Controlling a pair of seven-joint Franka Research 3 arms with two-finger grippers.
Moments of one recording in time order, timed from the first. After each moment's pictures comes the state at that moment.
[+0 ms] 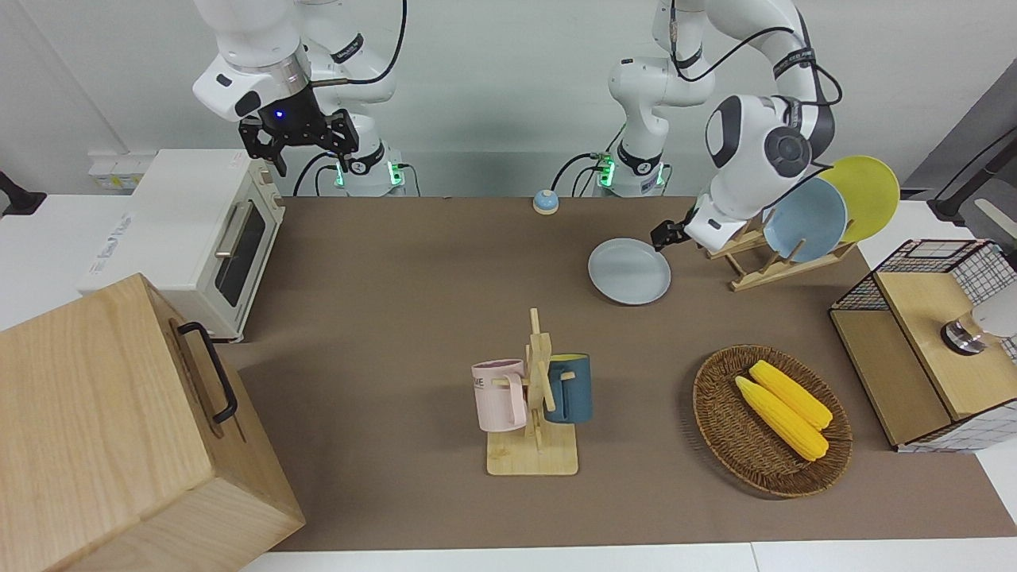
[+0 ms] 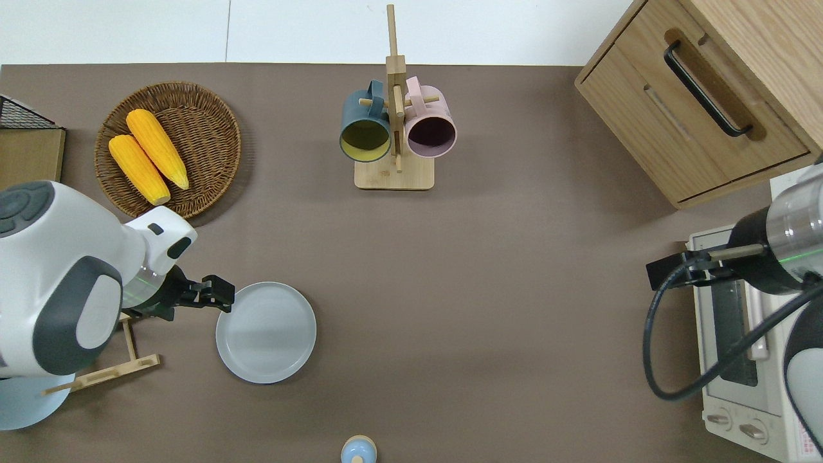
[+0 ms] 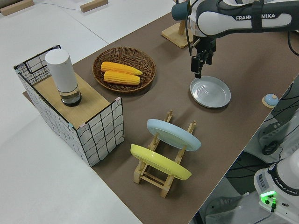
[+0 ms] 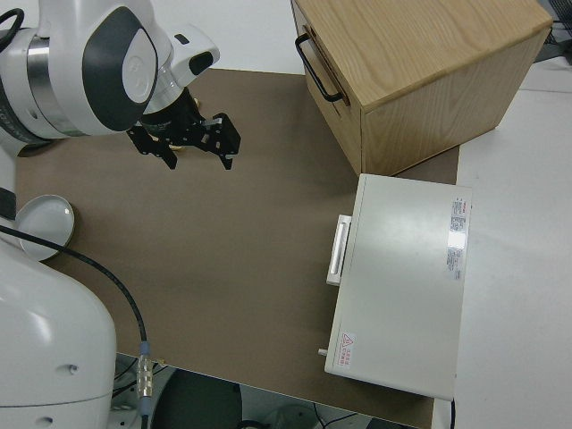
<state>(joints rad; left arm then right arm) -0.12 -0.02 0.03 -2.03 -0.10 1.75 -0.15 -0.09 -0.02 0.23 -1.50 0.00 1.36 0.06</state>
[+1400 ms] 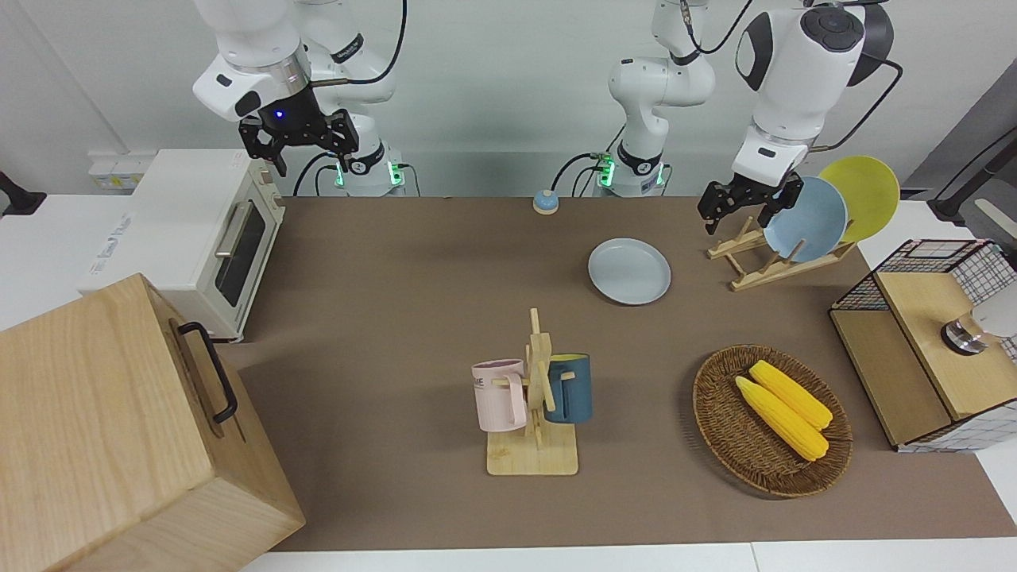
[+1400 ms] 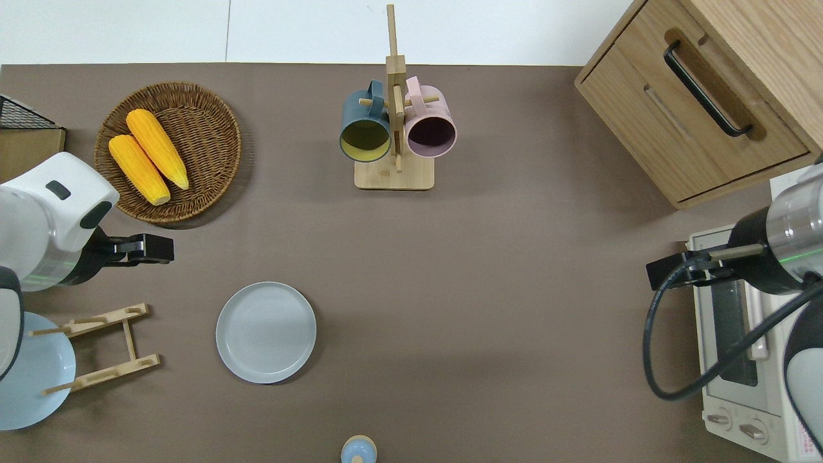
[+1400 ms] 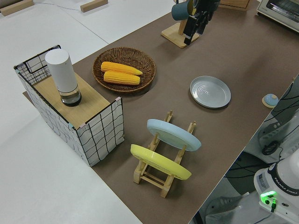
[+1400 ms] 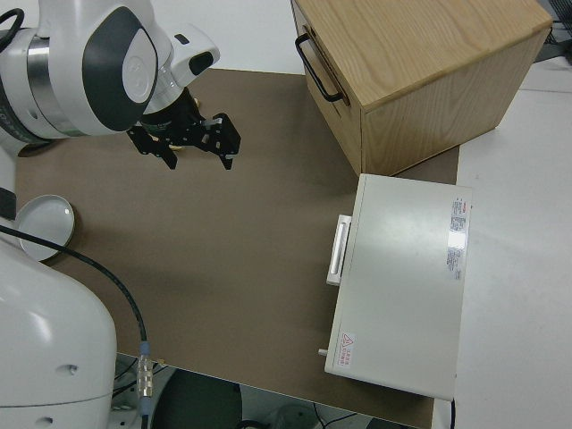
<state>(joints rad) -0.12 -0.10 0.03 -1.84 0.05 1.76 -0.17 -0.09 -0.02 0.23 -1.50 0.00 1.36 0.06</state>
